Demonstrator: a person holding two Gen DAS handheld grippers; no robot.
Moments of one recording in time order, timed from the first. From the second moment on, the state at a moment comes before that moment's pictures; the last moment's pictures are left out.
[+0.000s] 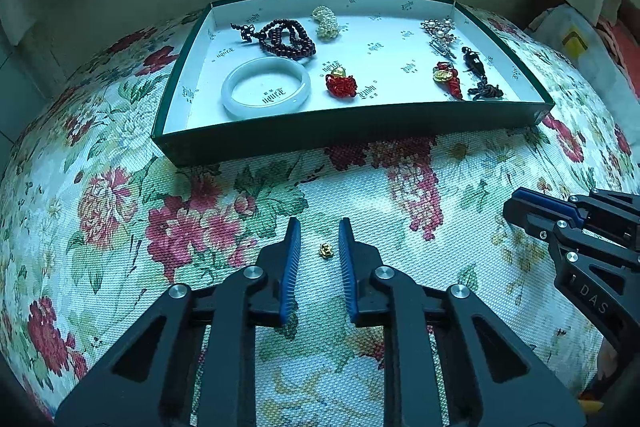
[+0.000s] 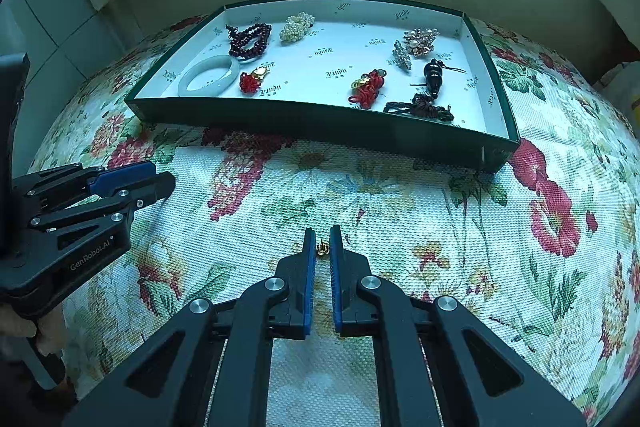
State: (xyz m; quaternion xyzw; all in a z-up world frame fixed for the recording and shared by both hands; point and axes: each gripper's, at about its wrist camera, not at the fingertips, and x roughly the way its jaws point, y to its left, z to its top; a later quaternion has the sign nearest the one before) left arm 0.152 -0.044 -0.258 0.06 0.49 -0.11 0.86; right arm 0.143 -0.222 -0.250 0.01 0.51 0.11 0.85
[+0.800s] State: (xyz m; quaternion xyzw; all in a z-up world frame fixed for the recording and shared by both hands) left arm 0.147 -0.044 -0.233 0.06 0.47 -0.12 0.87; right arm 0.142 -0.221 -0.235 0.01 0.50 0.11 0.86
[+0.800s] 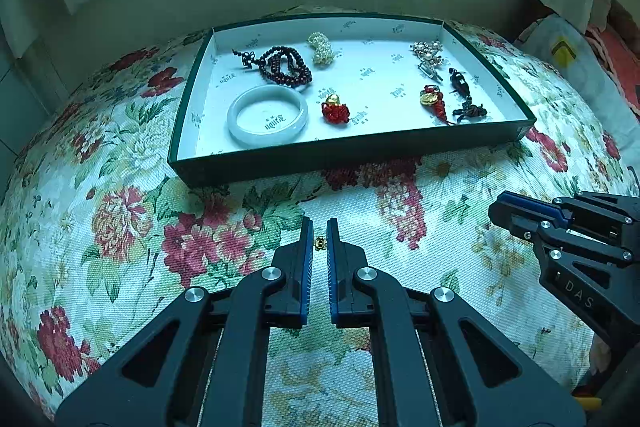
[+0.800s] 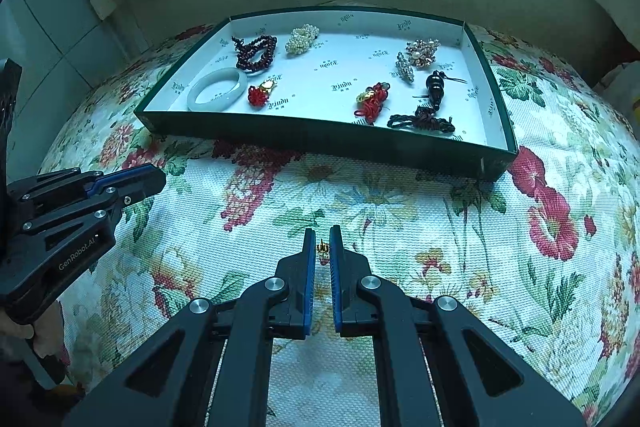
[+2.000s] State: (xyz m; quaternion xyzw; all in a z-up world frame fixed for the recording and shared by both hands) left arm 0.285 -0.092 -0.212 0.05 0.43 -0.10 0.90; right arm 0.264 -0.231 -0.208 0.02 0.44 0.09 0.90
